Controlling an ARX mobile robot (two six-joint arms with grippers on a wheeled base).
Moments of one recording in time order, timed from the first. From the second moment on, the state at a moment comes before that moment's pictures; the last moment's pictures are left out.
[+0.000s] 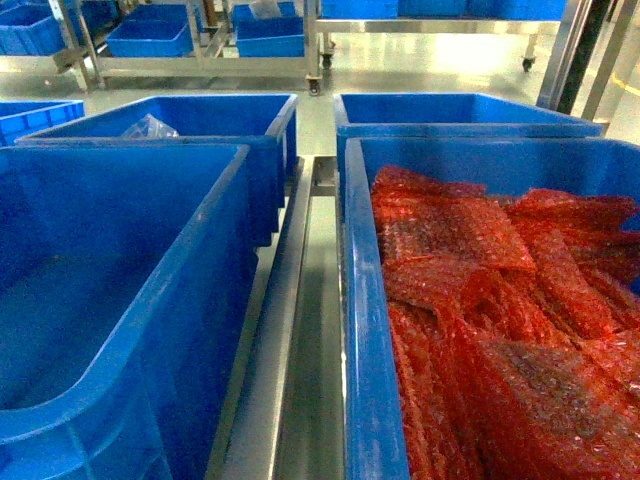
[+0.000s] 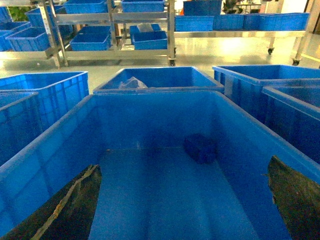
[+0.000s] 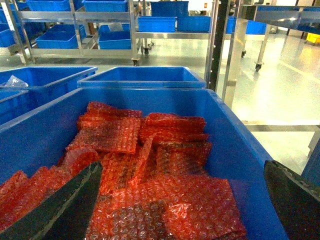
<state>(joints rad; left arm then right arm) 0.00 0.01 0.01 0.00 0.00 0.00 0.00 0.00 0.01 -0.01 0.00 0.00</state>
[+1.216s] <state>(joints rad) 0.00 0.01 0.01 0.00 0.00 0.00 0.00 0.00 0.01 0.00 0.00 0.00</state>
